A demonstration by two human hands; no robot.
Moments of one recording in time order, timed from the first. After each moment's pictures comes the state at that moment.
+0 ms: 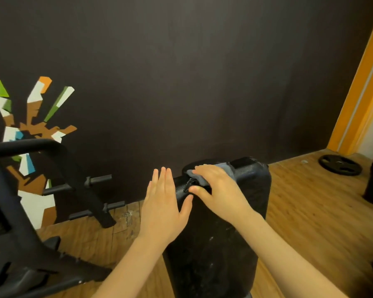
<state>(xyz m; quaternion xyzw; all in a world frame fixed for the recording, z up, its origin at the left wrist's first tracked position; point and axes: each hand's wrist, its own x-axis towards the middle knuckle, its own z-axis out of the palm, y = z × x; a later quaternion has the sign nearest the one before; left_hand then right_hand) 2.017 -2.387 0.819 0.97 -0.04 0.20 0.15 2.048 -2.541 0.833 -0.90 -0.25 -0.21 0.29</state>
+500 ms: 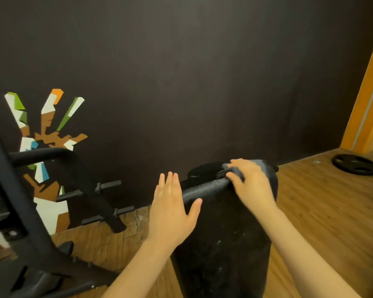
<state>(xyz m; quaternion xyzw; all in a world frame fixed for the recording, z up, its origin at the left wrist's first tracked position) 2.018 -2.387 0.820 0.97 -0.04 0.19 0.13 2.068 -2.576 0.829 -0.88 -0.09 -0.29 0.36</state>
